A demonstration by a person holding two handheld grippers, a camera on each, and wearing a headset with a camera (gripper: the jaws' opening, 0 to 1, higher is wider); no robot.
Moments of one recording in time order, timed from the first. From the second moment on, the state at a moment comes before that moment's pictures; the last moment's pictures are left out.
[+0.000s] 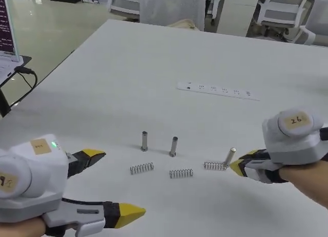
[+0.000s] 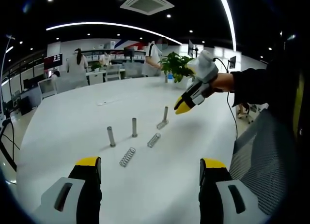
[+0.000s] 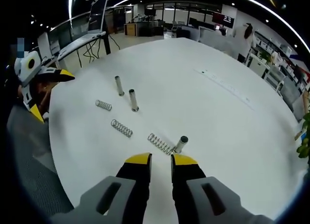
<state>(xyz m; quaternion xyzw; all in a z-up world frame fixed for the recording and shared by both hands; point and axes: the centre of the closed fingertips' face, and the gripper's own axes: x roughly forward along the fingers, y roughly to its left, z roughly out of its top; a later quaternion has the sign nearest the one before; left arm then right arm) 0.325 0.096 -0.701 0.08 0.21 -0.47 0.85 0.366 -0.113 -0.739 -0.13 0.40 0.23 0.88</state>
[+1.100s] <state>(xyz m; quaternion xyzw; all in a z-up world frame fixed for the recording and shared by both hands) 0.331 0.101 -0.698 0.07 0.20 -0.47 0.86 0.396 -0.075 -0.780 -0.26 0.45 0.33 0.79</state>
